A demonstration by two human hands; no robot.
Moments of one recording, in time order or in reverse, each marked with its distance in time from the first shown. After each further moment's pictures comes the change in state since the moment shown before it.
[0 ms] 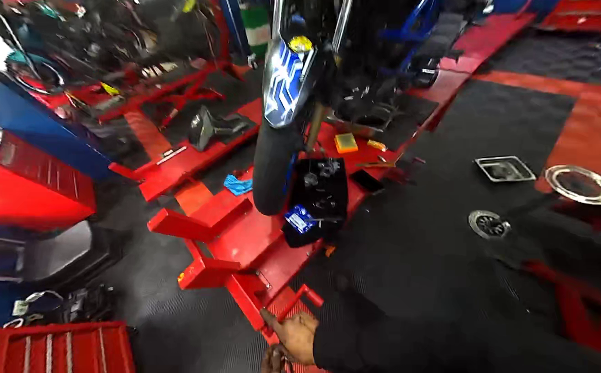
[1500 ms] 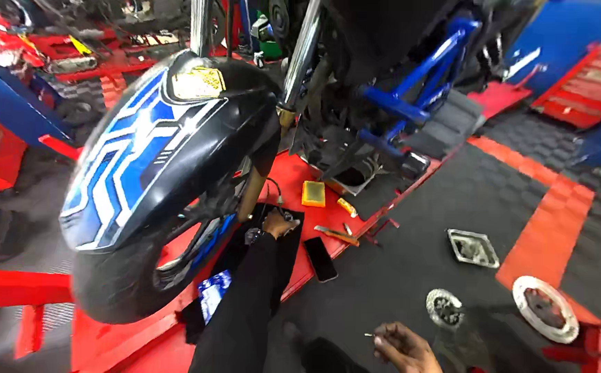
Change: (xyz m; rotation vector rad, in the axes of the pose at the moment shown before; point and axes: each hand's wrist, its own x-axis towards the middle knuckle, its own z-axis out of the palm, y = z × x) left_hand 0.341 0.388 0.539 0.809 -0.275 0.393; right_hand -0.220 0.394 -0.265 0.926 0.857 0.365
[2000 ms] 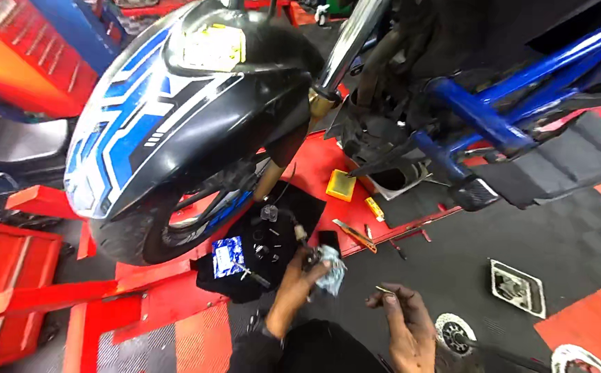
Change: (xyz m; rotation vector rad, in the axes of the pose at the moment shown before) left_hand -0.246 0.045 0.013 -1.007 0.008 -0.048; right_hand 0.085 -0.069 0.017 0.098 -0.019 -0.527
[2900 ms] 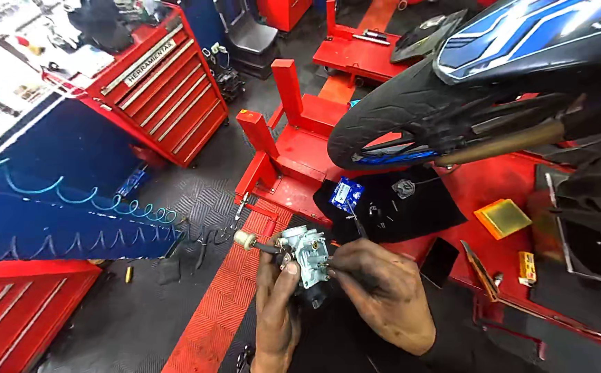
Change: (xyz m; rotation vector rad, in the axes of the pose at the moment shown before) left_hand -0.316 -0.005 -0.061 -0.705 0.928 0.693; right_hand -0.081 -0.132 0.176 0.111 -1.160 -0.589
